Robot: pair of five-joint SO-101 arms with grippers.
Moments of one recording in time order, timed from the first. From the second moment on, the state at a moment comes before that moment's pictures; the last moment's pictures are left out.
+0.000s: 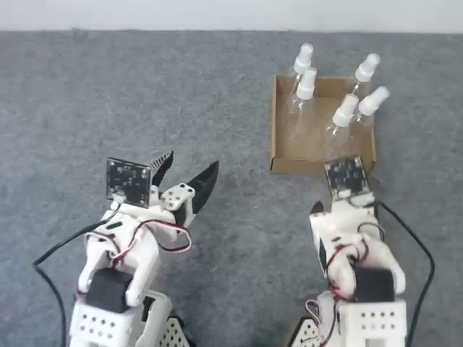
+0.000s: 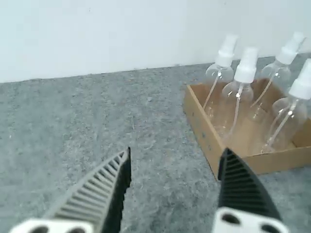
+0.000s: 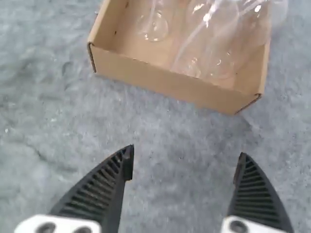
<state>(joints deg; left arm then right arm) 8.4 -86.3 72.4 49.1 7.4 -5.2 -86.3 72.9 66.5 11.7</state>
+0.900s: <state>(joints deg) -8.5 -103.3 89.6 54.5 0.6 8.6 -103.2 90.5 68.0 21.8</state>
